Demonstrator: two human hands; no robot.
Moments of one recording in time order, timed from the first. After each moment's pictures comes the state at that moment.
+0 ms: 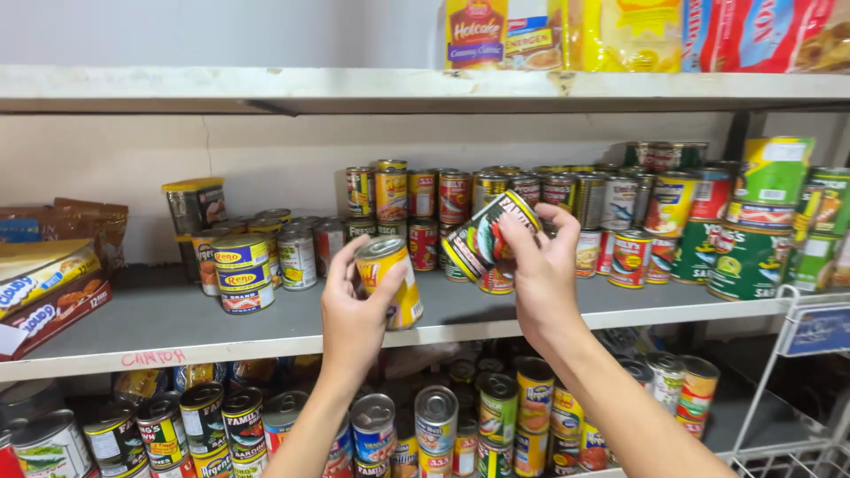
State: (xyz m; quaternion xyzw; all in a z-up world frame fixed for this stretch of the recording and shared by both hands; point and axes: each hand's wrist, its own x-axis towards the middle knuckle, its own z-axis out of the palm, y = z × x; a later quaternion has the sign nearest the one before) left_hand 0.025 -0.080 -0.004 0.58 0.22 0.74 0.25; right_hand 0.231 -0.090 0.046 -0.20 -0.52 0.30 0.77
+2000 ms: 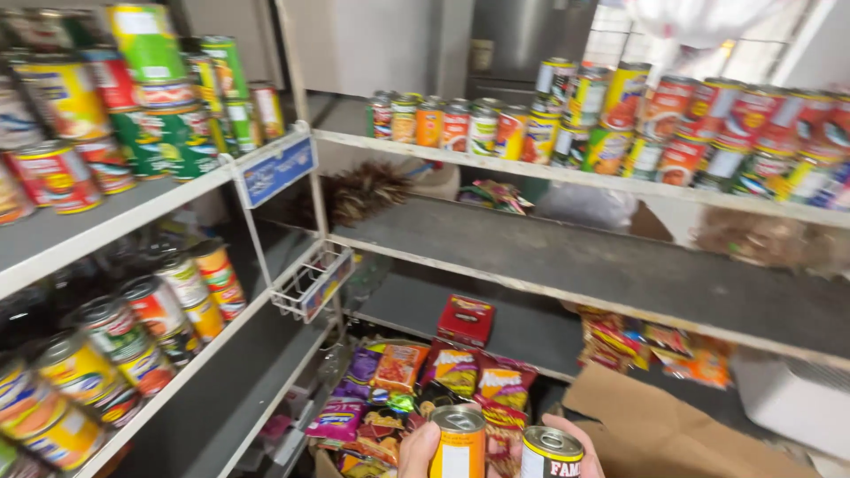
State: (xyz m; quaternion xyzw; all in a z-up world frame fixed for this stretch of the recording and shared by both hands) left_hand 0.388 -0.439 -0.275 0.46 -0.04 0.12 0.88; right_hand 0.544 -0.702 -0.431 -0.35 -0.32 0.09 0.88
